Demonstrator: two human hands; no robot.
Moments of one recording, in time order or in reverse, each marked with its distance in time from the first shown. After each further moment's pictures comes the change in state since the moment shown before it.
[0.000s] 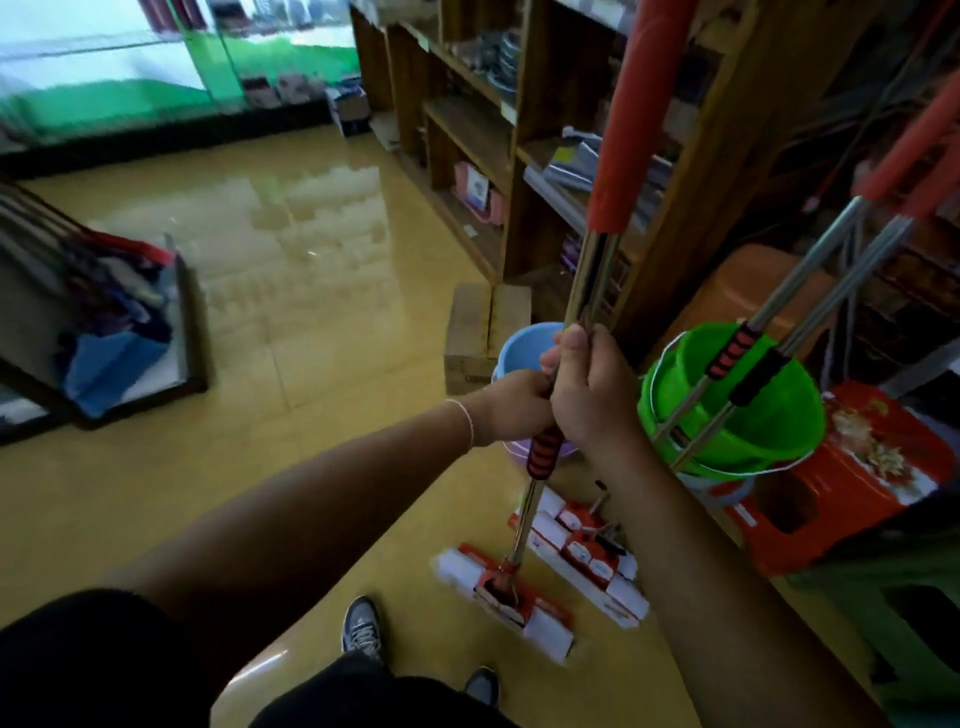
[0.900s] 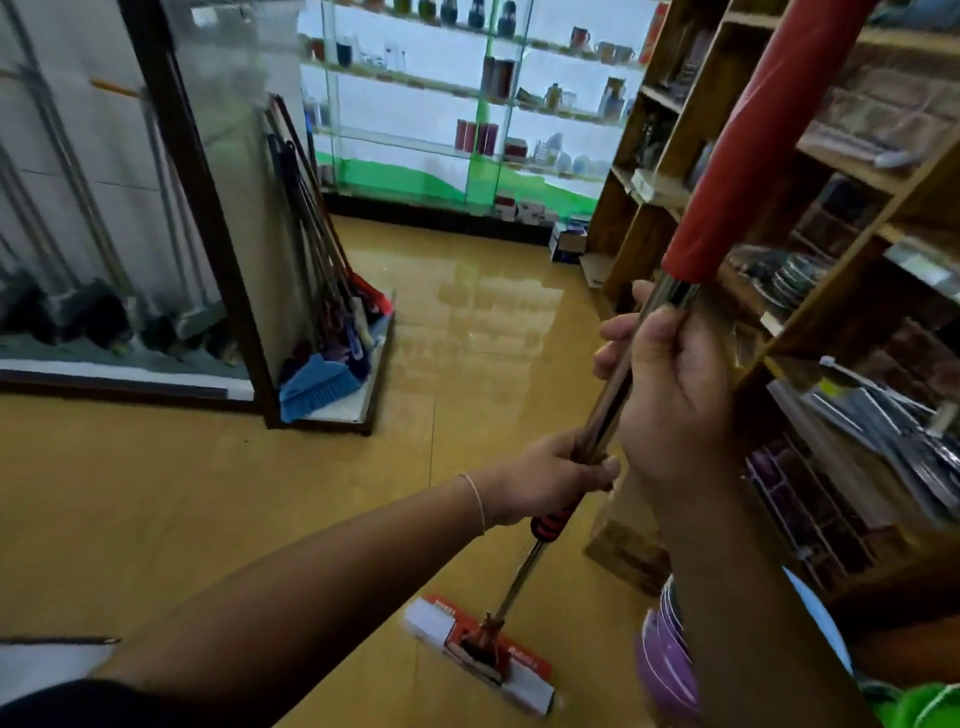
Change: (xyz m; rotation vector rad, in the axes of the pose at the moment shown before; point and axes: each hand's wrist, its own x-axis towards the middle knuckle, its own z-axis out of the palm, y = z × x) left_hand -0.215 -0.152 -0.307 -0.493 0.367 0.027; right_hand -0.002 -0.287 0.331 0.412 -0.310 -0.560
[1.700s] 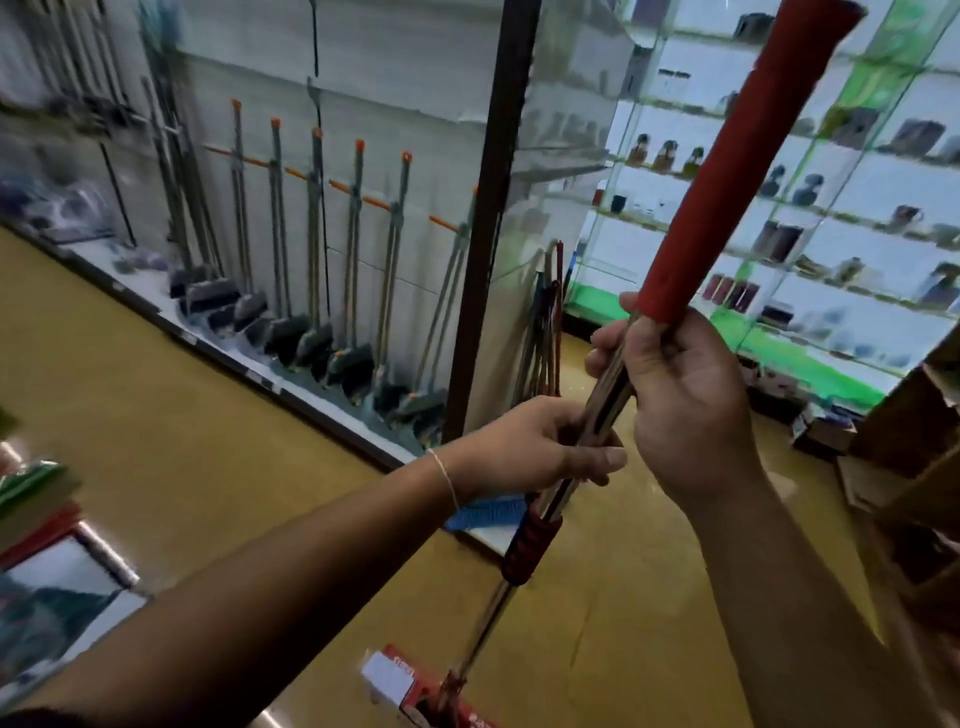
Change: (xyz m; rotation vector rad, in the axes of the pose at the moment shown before) left_hand -0.084 0.049 -0.349 0.159 0.576 0.121; right_hand 0.172 -0.002 0.312 0.432 -0.592 -0.129
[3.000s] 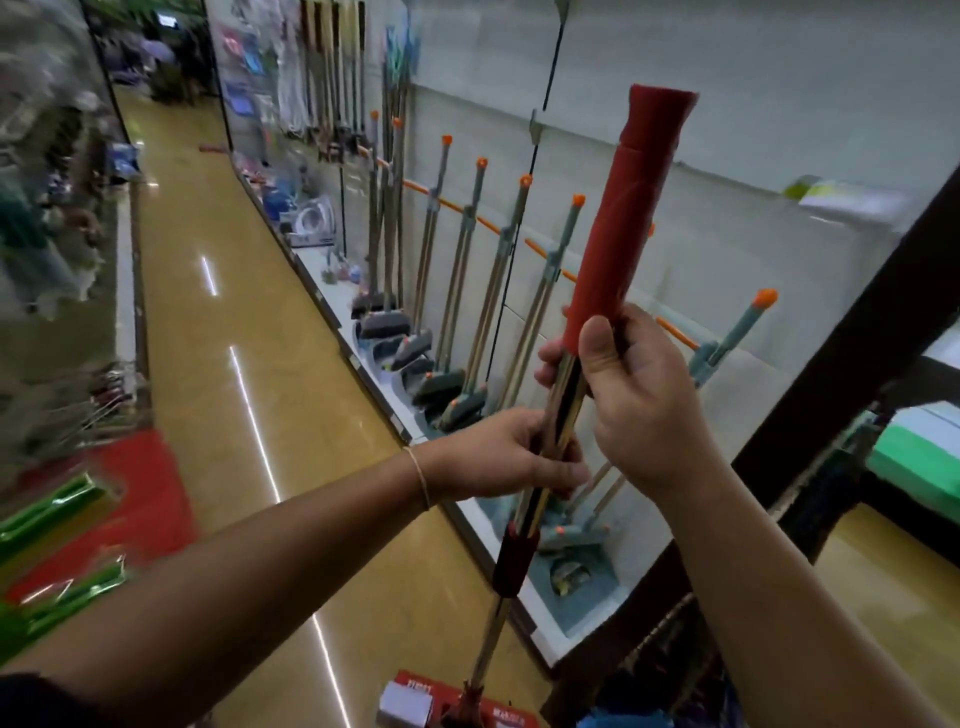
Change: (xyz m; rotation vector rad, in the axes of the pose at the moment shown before) left_hand 0.152 -0.167 -0.491 0.066 0.346 -0.187; right_hand 0.408 0.278 0.325 0.231 -0.552 -0.004
